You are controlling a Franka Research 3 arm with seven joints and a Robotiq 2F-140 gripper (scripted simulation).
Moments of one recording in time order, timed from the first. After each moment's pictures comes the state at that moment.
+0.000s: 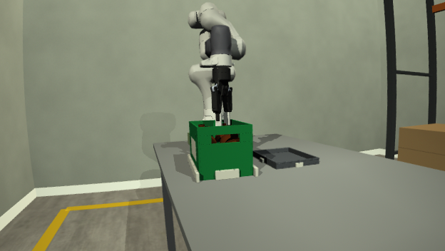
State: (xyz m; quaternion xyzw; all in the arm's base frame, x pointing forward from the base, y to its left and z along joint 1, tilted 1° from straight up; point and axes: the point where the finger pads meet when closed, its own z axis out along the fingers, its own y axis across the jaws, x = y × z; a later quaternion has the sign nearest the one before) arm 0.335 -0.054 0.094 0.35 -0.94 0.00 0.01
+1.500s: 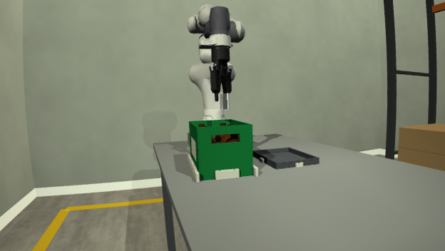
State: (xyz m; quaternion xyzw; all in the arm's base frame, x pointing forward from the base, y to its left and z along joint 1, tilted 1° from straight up) arm 0.342 -0.056 0.173 0.35 -0.94 0.01 0.00
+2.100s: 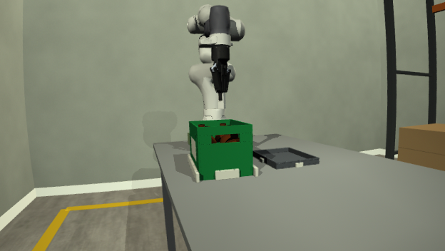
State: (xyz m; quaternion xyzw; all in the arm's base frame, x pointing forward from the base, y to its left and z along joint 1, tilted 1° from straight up) arm 0.336 -0.055 0.178 0.35 -0.94 0.00 0.01
